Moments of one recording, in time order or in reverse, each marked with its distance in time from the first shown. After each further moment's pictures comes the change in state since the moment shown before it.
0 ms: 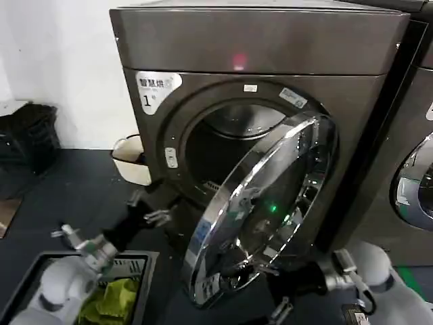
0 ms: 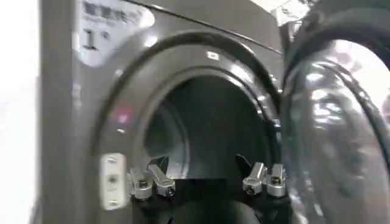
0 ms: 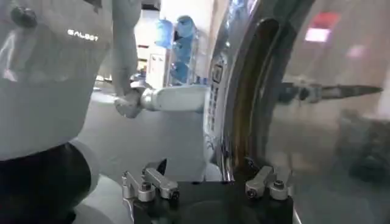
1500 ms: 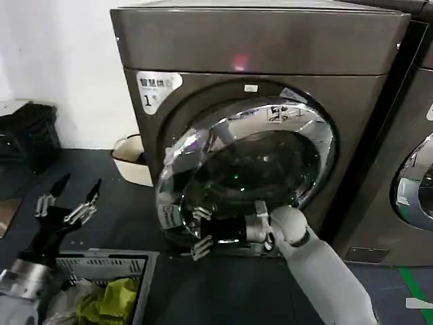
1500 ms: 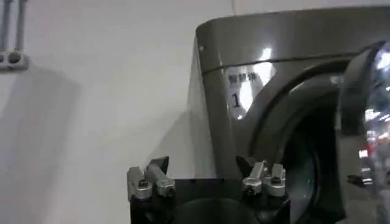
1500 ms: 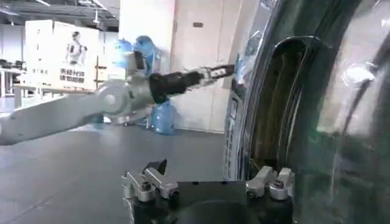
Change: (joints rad) left arm 0.275 -0.162 -0.517 -0.207 0.103 0.036 -0.201; right arm 0.455 0.265 -0.469 -0.184 -0.026 -0.115 0.267
